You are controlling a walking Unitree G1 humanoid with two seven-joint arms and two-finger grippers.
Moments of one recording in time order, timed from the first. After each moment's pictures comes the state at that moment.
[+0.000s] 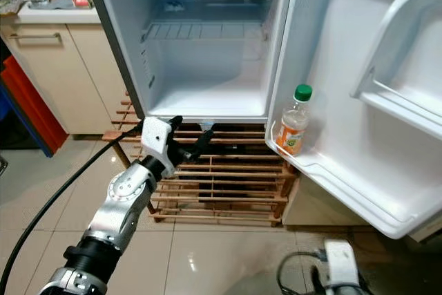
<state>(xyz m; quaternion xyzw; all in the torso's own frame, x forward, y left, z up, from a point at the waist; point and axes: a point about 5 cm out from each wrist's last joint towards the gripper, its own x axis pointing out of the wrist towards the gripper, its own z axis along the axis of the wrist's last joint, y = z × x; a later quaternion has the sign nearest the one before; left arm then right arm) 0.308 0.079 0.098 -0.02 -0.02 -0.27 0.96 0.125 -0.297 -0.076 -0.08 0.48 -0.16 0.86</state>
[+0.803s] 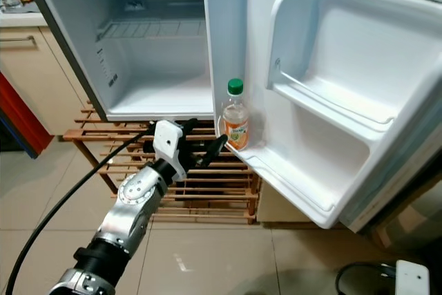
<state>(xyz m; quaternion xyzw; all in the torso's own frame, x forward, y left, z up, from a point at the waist) 0.305 0.071 0.081 0.01 0.03 -0.31 0.95 0.103 -0.378 -0.039 -0.09 0.46 -0.36 0.81</state>
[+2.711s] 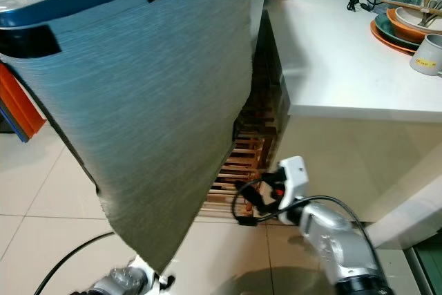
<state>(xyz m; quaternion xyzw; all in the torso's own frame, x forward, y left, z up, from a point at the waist) 0.208 0.115 -0.075 0.14 0.47 -0.19 0.85 0.263 -0.158 0.062 0.12 0.21 0.32 0.92</state>
